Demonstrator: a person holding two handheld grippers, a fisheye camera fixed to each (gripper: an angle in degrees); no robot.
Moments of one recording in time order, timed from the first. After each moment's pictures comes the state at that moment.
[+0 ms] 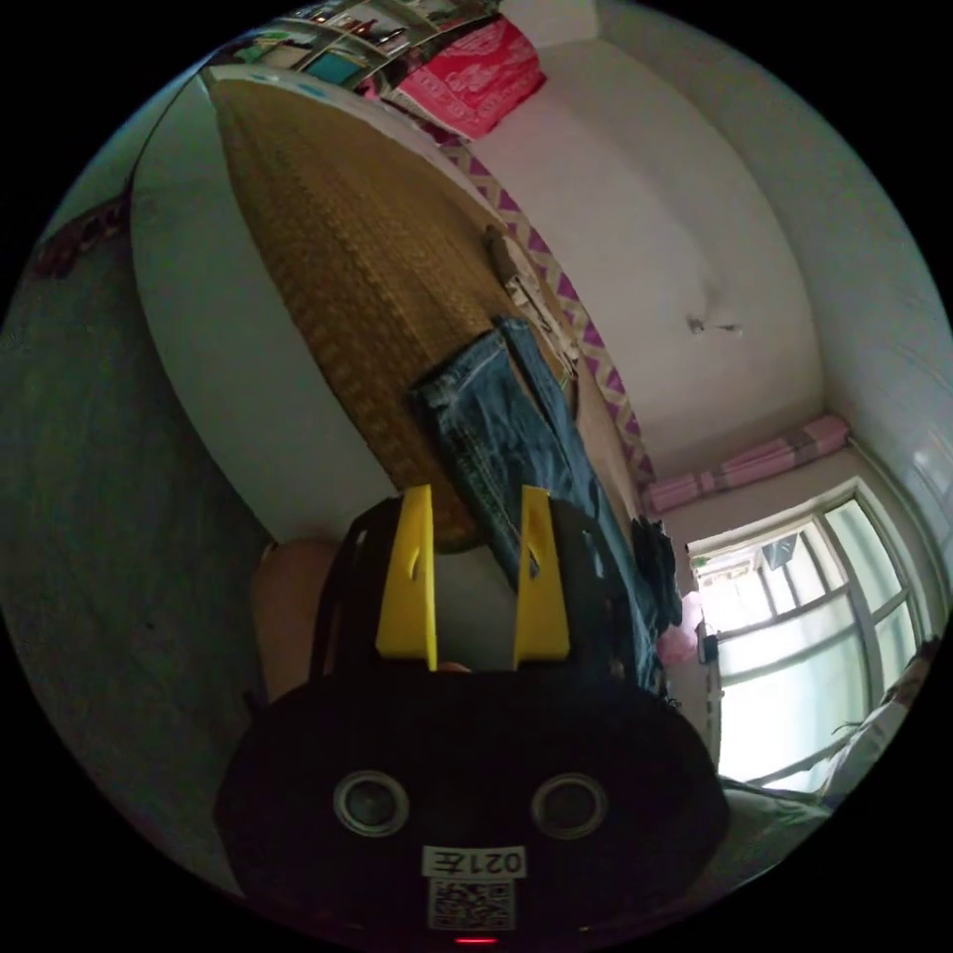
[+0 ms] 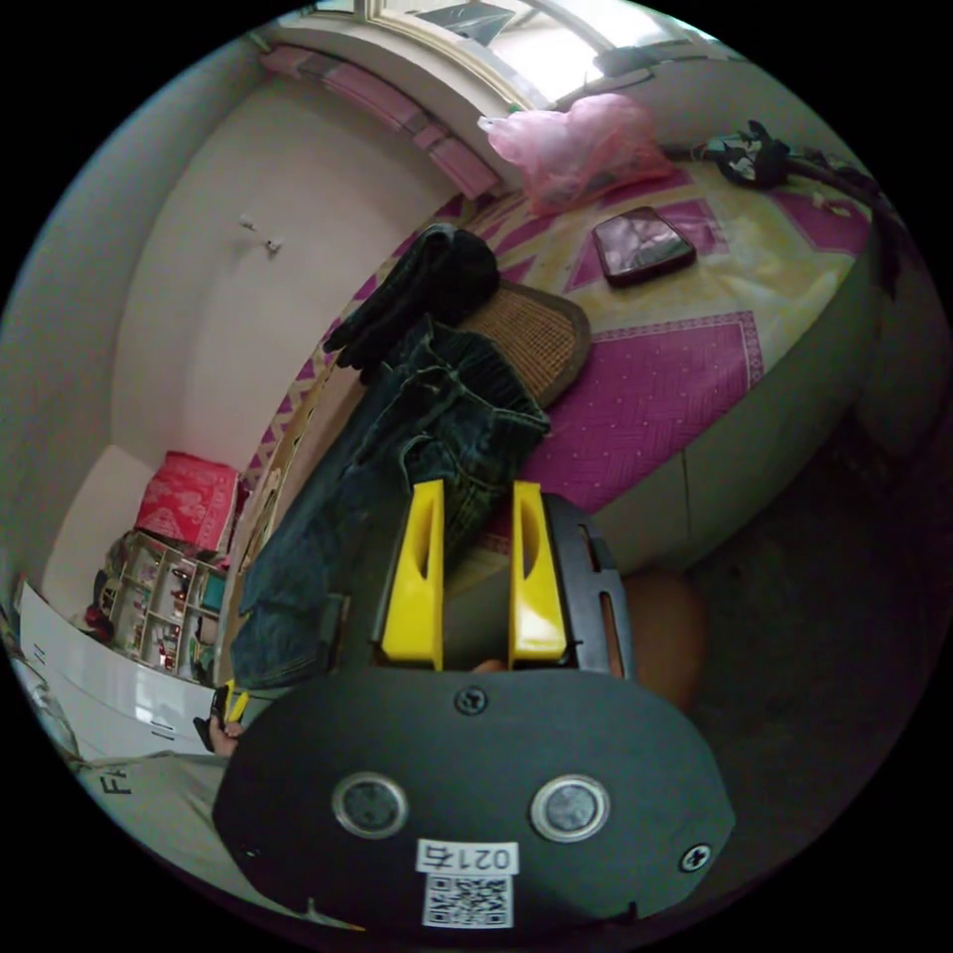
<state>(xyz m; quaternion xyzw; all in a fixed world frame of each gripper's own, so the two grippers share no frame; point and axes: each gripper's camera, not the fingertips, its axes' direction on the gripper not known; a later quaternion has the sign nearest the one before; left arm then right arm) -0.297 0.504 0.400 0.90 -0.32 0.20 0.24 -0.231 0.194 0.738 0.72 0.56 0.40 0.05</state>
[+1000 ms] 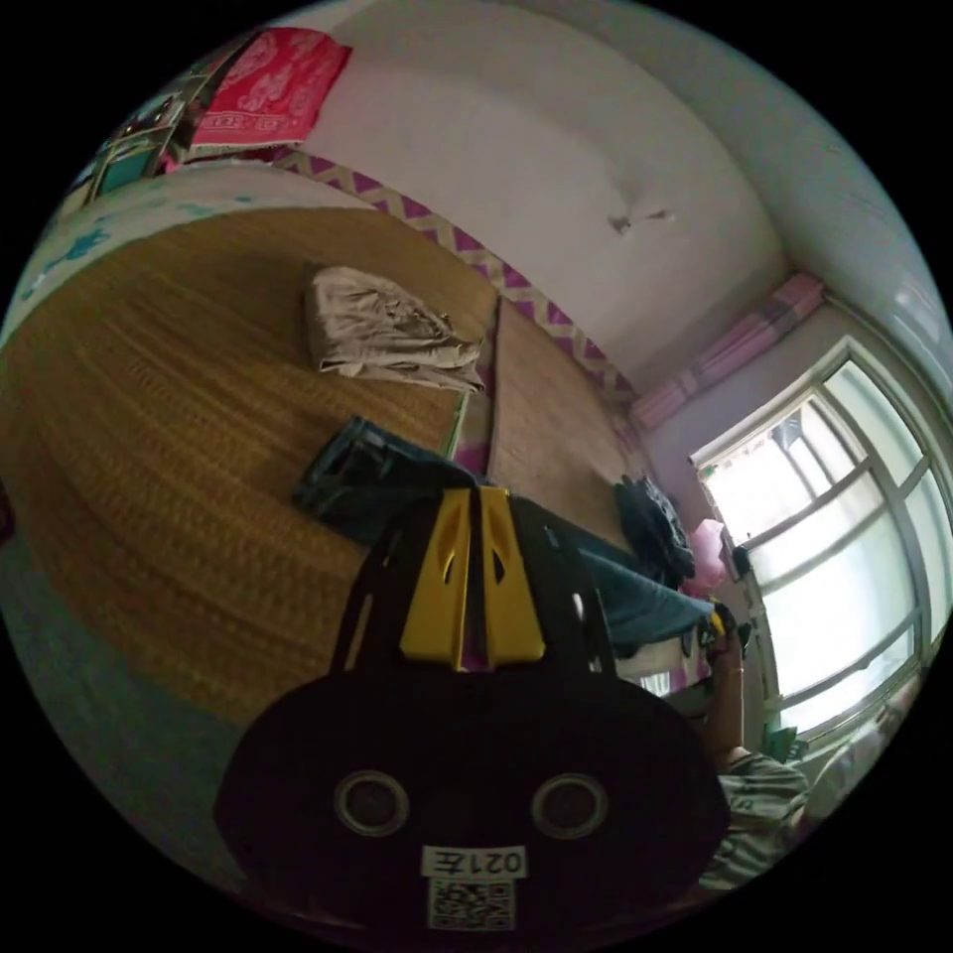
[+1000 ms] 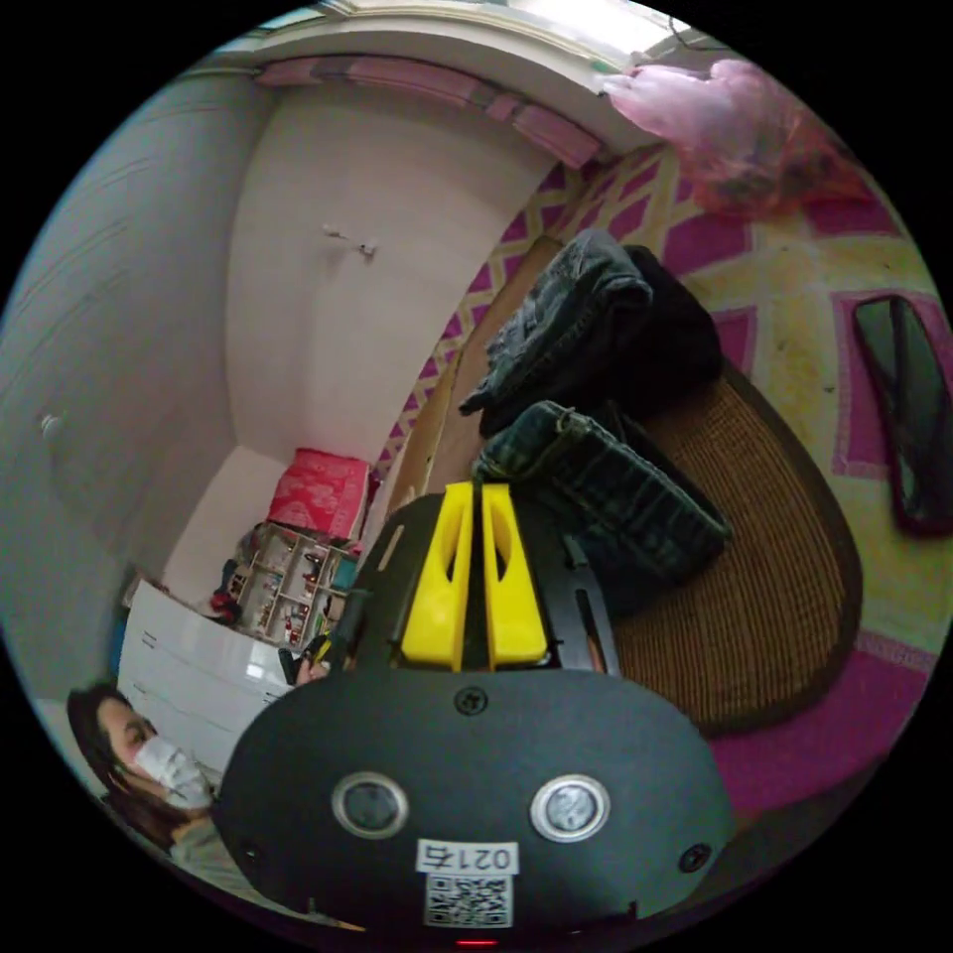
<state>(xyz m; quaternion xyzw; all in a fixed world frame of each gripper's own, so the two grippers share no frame) 0.031 0.426 0.333 0.79 -0.52 0.18 0.26 -0.331 0.232 0.525 0.79 0.51 0.29 0.20</state>
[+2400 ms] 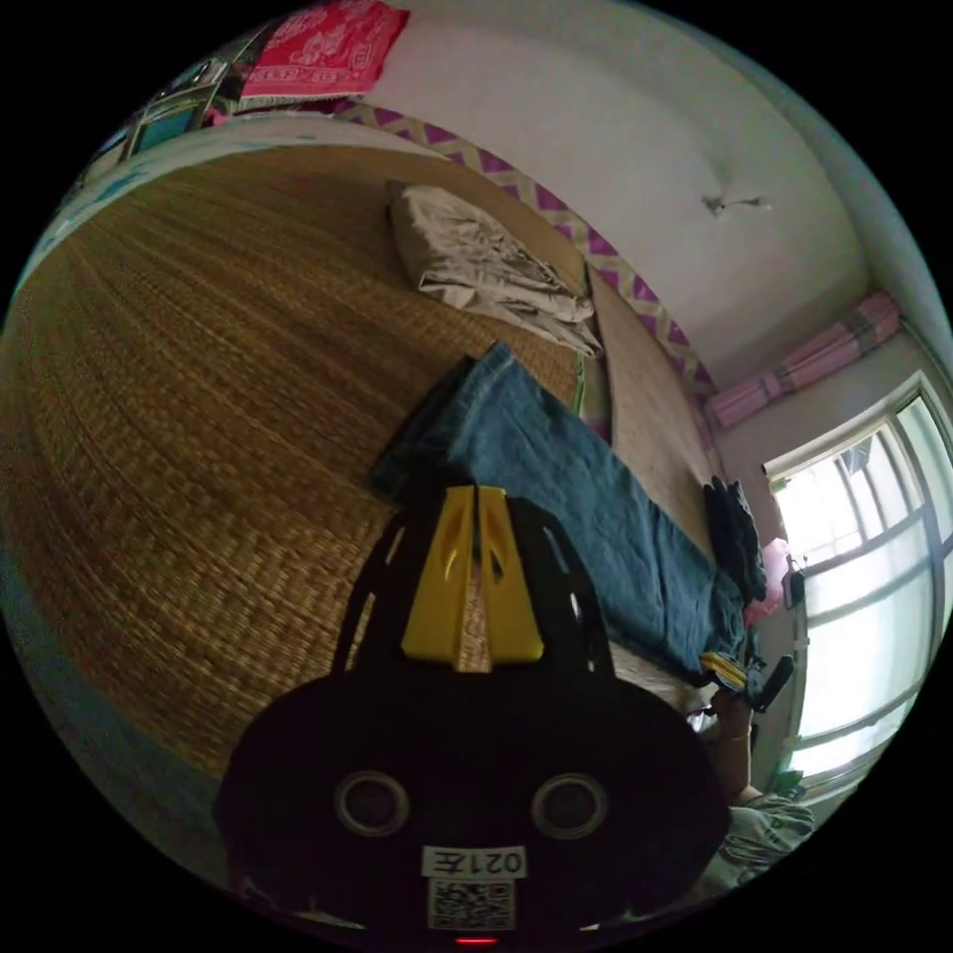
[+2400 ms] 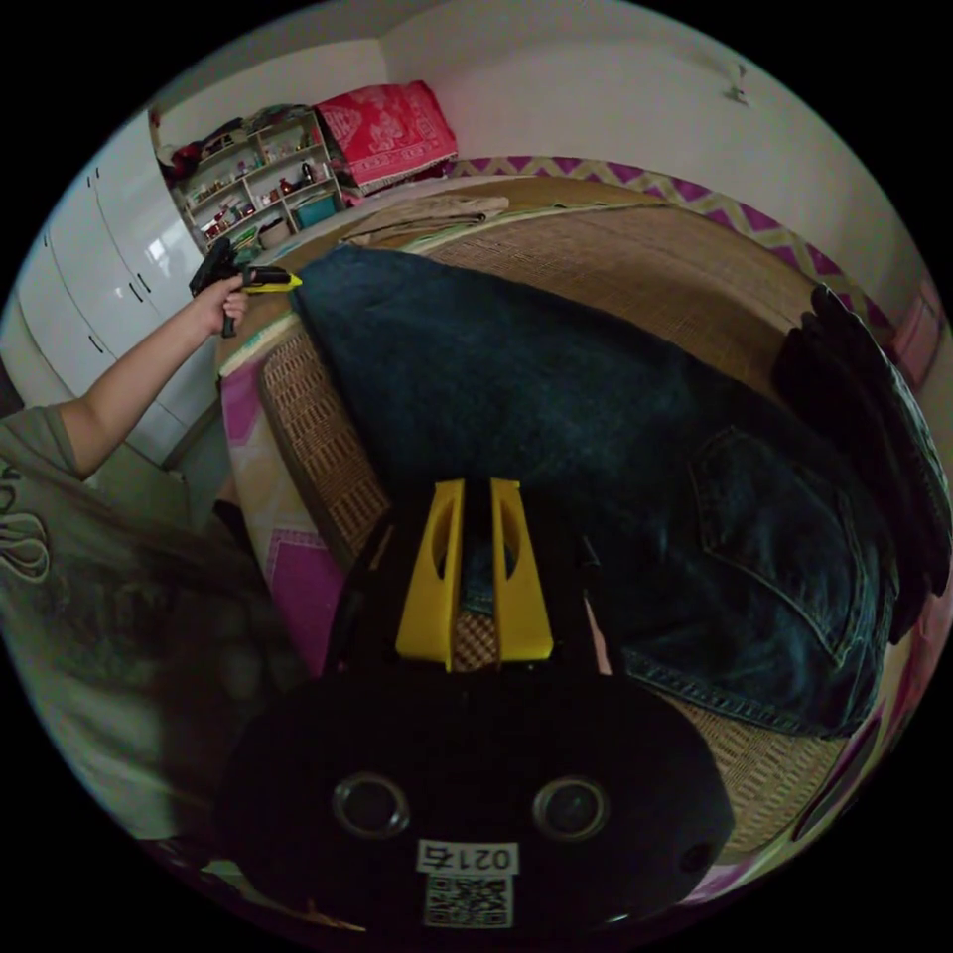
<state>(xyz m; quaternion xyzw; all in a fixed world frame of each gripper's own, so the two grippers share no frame) 0.000 0.441 0.202 0.83 -0.49 0.11 0.25 0.021 -0.043 0.359 0.31 0.73 0.42 0.44</state>
